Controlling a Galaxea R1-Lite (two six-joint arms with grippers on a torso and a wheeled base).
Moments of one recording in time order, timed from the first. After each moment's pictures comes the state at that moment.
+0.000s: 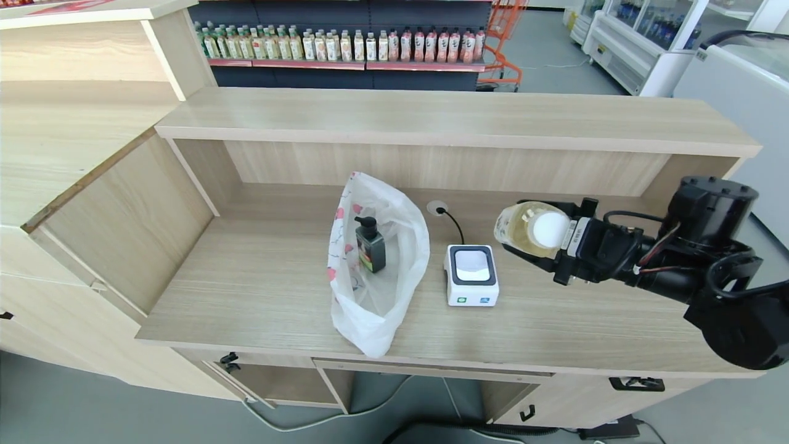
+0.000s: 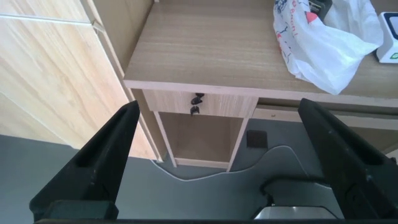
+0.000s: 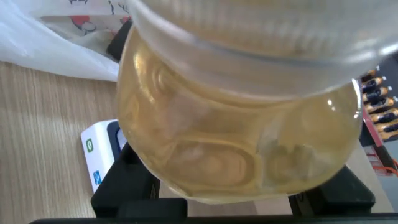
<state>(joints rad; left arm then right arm) 0.00 0.00 0.00 0.00 0.02 0.01 0.23 1.79 -0.72 -1.08 0.63 -1.08</state>
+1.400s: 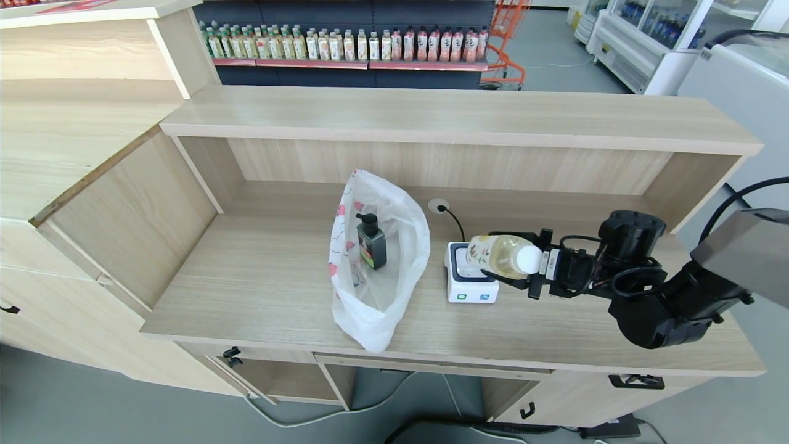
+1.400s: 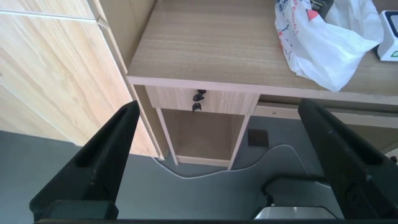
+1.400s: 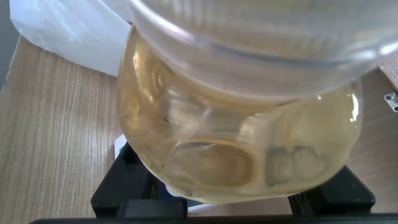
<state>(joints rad) 0.00 0.00 0.00 0.00 0.02 0.01 0.16 2.18 -0.92 -1.28 0.97 -1.03</state>
